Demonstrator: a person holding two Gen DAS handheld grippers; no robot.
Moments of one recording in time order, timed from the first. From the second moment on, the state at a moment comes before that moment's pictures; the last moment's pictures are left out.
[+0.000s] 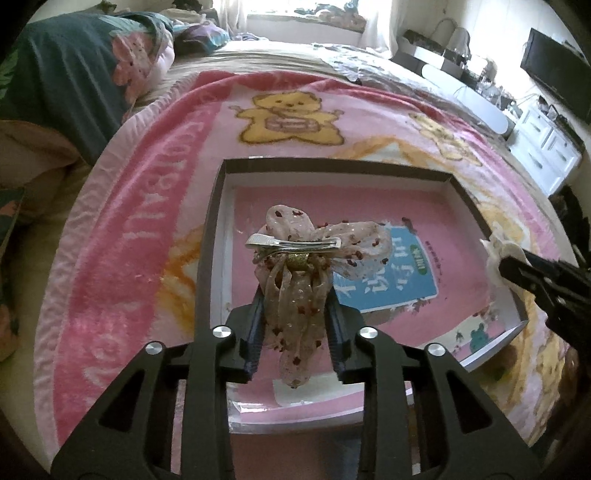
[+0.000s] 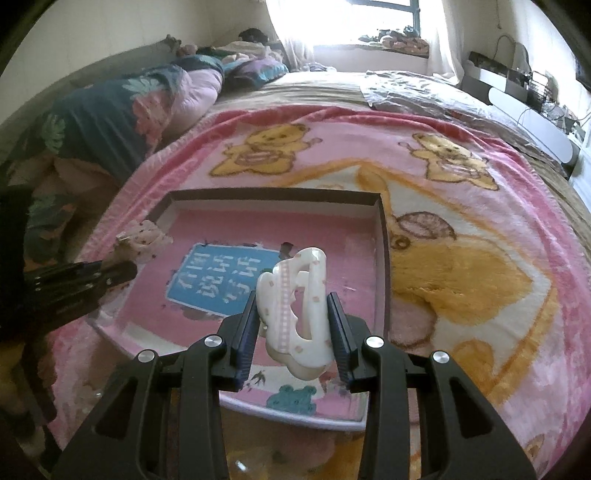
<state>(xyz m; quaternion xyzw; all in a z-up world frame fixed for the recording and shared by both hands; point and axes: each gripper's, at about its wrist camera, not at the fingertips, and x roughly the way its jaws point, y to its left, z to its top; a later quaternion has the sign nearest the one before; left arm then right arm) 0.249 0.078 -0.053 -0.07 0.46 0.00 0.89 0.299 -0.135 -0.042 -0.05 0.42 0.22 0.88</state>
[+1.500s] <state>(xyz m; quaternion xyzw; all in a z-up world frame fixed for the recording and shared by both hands) 0.140 0.056 0.037 -0.04 0.38 0.04 0.92 0.169 -0.214 0.050 0.04 0.31 0.21 0.92</state>
